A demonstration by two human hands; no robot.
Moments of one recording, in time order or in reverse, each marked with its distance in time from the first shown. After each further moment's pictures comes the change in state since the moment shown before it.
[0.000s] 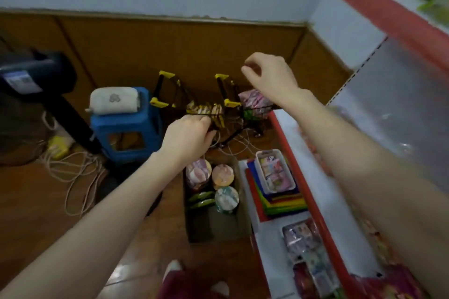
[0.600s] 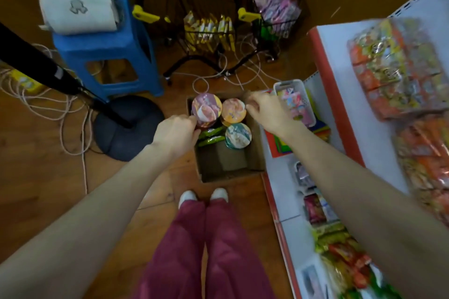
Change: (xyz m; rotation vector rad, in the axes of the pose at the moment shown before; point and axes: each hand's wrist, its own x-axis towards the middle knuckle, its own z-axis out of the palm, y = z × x) left_hand -0.046 -0.108 0.165 0.014 -0.620 -0.142; right_hand -0.075 0.058 0.244 -0.067 -0.546 0.292
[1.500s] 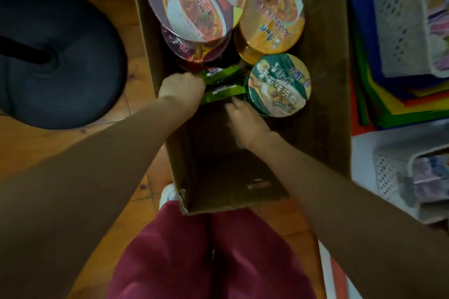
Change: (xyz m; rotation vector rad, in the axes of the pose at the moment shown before) left_hand 0.265 -0.047 0.419 0.238 -0.306 -0.069; right_hand 0.161 0.128 0.466 -0.063 -0.454 -0.106
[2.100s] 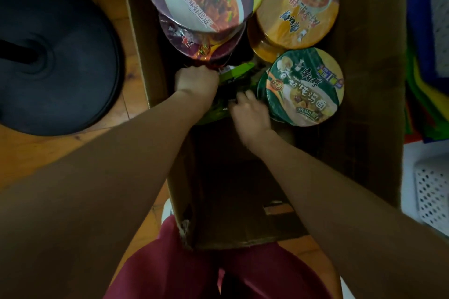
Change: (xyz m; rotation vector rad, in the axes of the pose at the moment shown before) left_hand 0.047 0.011 0.014 0.010 -0.019 -0.013; right_hand 0.052 0.004 0.023 -0.185 0.113 0.023
